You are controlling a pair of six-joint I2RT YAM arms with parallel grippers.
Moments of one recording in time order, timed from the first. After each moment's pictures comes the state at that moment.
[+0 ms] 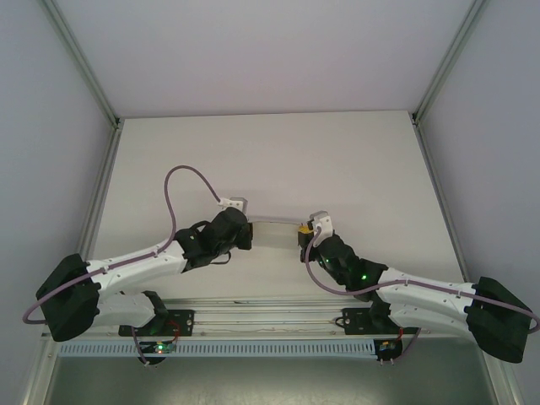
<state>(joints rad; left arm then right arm) -0.86 1.25 0.68 -0.22 -0.15 -0.71 0.98 0.94 0.24 0.27 0.40 0.37</state>
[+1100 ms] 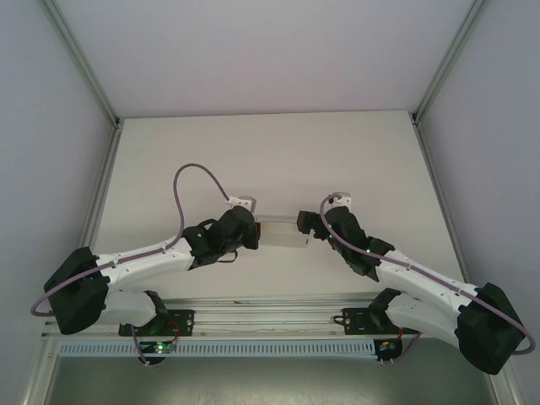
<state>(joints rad) -0.88 1.30 0.72 -0.19 -0.12 -0.69 0.68 0.99 0.43 -0.05 0.27 0.67</state>
